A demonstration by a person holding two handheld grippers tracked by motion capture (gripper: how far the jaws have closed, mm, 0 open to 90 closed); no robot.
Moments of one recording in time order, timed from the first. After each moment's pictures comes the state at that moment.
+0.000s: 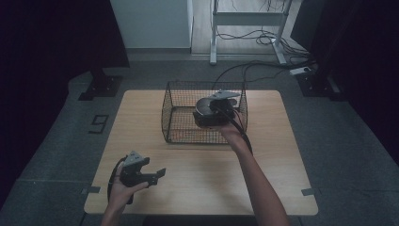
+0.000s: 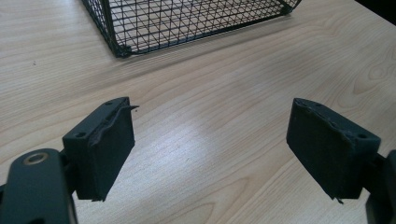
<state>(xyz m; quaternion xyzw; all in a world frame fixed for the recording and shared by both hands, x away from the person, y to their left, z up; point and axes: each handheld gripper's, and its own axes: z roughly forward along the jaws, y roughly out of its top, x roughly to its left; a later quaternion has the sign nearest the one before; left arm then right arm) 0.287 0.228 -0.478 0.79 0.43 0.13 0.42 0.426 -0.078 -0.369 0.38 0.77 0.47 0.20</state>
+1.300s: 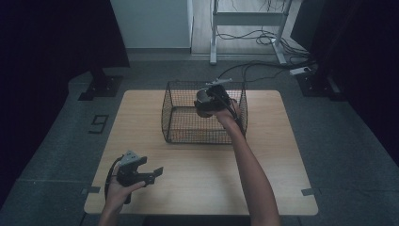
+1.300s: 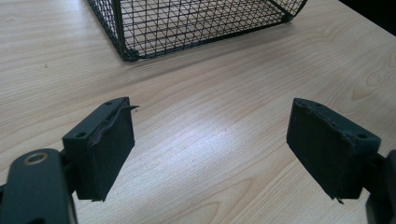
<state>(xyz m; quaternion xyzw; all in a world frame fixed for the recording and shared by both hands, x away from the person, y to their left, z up) 0.286 0.237 -0.475 0.78 0.44 0.13 0.43 0.503 -0.071 -0.392 0.43 0.77 0.43 0.19</state>
